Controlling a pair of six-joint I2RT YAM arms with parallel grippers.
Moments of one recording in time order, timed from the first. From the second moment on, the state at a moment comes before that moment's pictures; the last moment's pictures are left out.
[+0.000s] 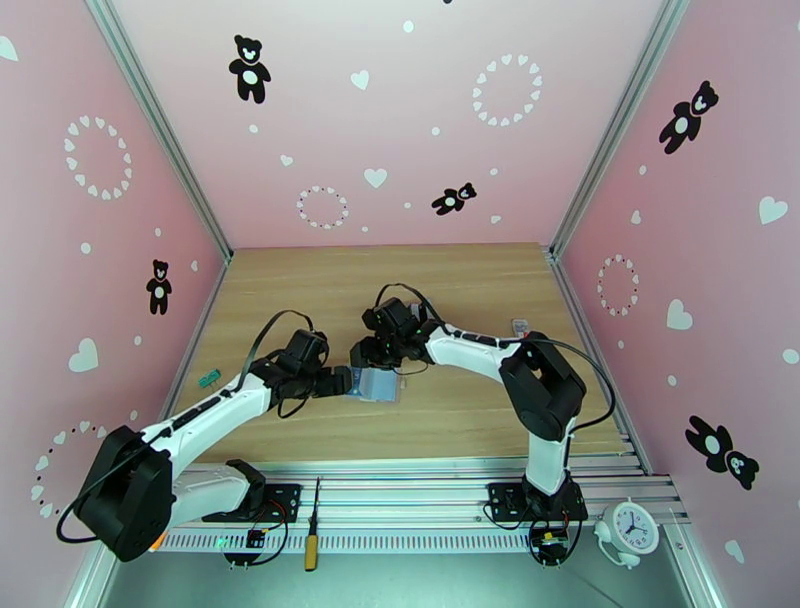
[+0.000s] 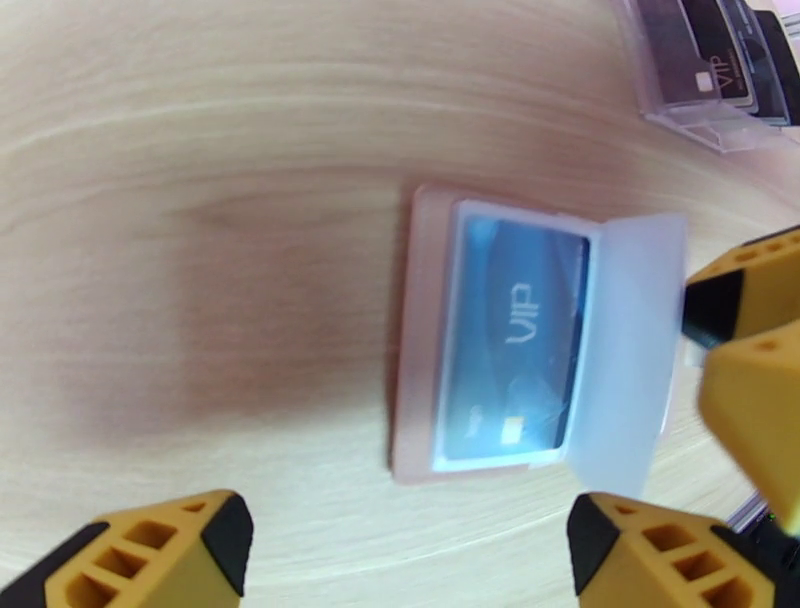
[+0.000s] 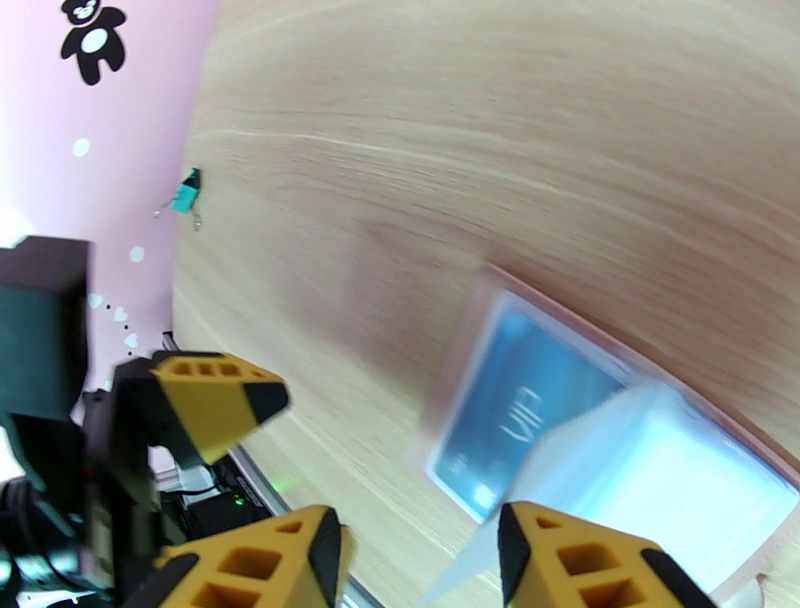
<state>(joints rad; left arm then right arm) -0.50 1.22 0.67 -0.53 0.08 -0.59 0.80 1.90 1.28 -0.26 -0.47 0.72</state>
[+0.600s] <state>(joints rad) -0.49 1.19 0.65 -0.54 0.05 -0.61 0.81 2.02 1.32 -0.25 -0.52 0.74</state>
